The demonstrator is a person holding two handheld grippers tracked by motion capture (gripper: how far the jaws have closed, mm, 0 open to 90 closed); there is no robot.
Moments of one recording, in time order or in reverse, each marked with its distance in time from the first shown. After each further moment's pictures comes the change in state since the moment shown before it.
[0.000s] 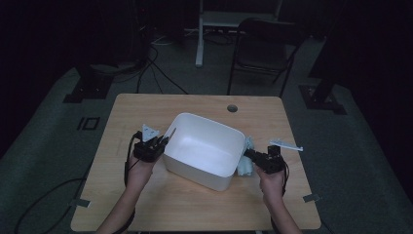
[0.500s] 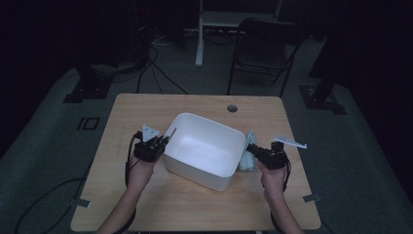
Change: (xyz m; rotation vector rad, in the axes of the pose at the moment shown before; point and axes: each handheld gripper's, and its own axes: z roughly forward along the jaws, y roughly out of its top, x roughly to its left) left arm -0.001 0.000 0.001 -0.004 0.007 -0.002; right arm -0.006 0.011 -0.002 -0.063 0.023 0.001
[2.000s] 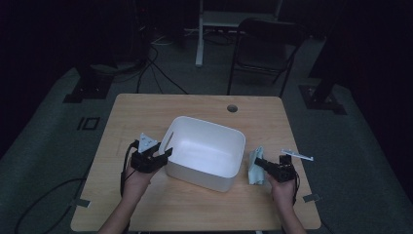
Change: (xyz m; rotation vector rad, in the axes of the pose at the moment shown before) left arm -0.014 -0.016 -0.032 0.005 -0.071 0.021; right arm -0.042 -0.039 -0.022 0.100 -0.106 0.086
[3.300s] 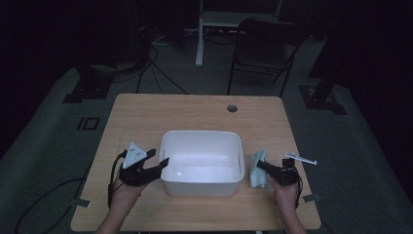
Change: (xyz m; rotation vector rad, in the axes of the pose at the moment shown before) left arm 0.002 -0.003 -0.040 -0.107 -0.103 0.039; right arm -0.003 -0.007 -0.009 -0.007 0.003 0.019
